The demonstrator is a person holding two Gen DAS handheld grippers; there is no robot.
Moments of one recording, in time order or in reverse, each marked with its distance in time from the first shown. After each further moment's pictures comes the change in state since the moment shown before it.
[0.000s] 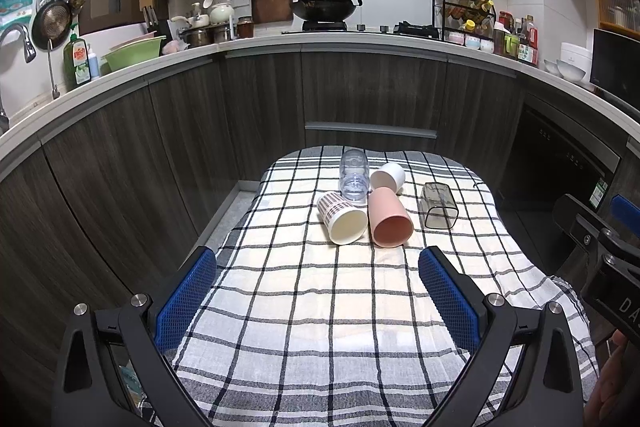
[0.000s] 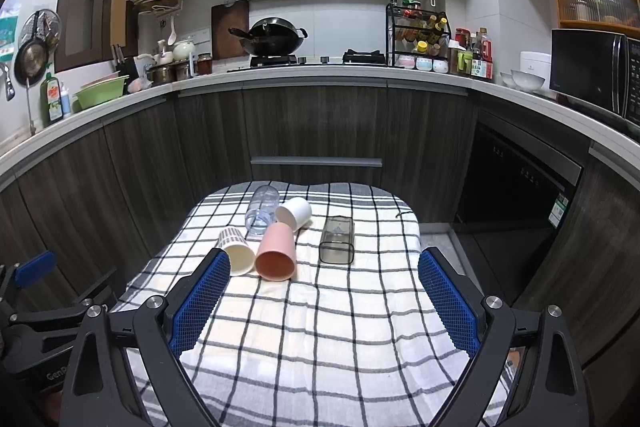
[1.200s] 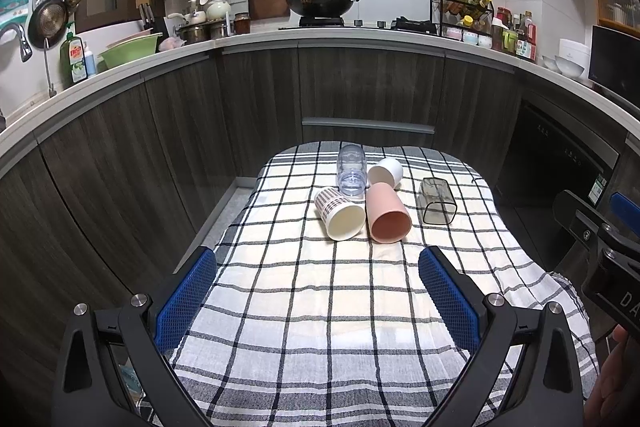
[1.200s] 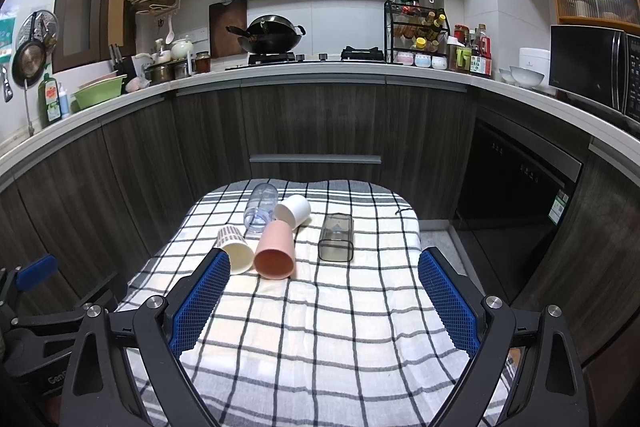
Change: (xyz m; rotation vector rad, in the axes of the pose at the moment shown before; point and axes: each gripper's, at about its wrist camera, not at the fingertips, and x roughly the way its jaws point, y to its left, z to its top) left arm 0.007 -0.004 -0.007 0.003 0.014 -0.005; right arm 0.001 0.002 0.001 0.005 0.005 0.002
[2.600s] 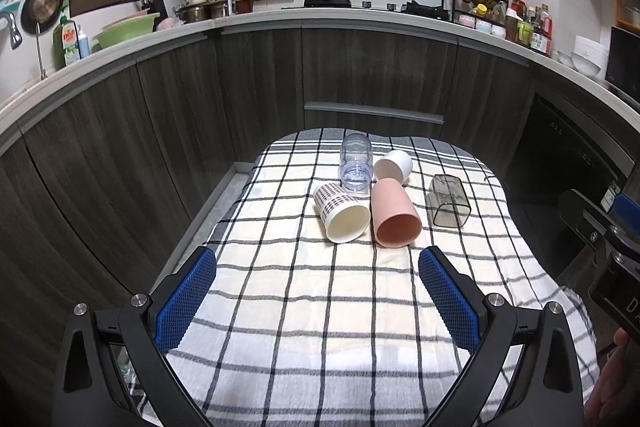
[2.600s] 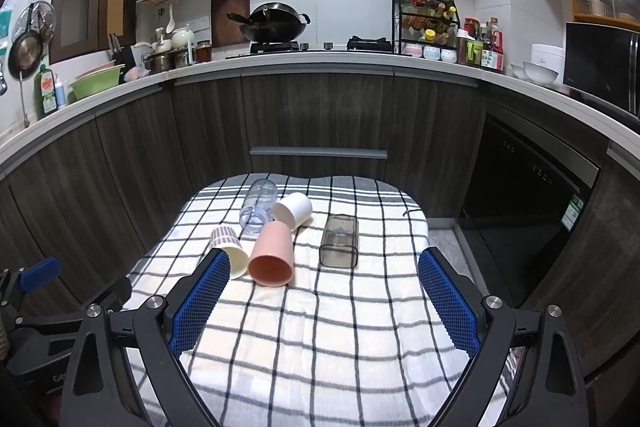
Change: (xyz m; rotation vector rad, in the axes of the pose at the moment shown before) left arm 0.055 0.001 0.019 -0.037 0.075 0.006; right arm 0.057 0.001 0.007 -0.020 0.030 0.010
